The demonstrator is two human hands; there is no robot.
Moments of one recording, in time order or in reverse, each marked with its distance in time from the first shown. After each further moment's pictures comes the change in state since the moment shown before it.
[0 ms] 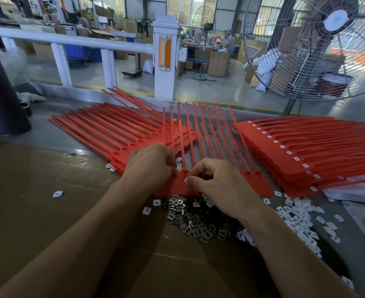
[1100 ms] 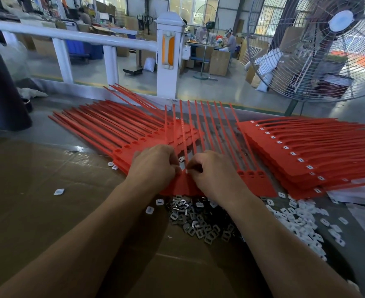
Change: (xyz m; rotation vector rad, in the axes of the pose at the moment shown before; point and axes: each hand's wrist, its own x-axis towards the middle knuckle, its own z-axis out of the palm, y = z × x) left_hand -0.003 -0.001 0.004 -0.057 -0.008 -0.061; right_hand 0.031 -0.009 0.018 -0.464 0.114 -0.128
